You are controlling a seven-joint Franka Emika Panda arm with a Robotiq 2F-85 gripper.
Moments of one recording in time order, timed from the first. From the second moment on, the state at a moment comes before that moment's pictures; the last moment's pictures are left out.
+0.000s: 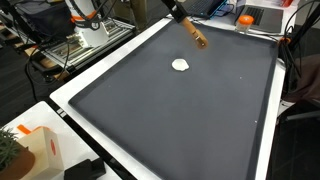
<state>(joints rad) 1.40 -0.53 -1.03 -2.58 1.65 3.46 -2.30</state>
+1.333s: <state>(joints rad) 1.22 -0.63 -1.08 -2.74 1.64 3.29 -2.44</state>
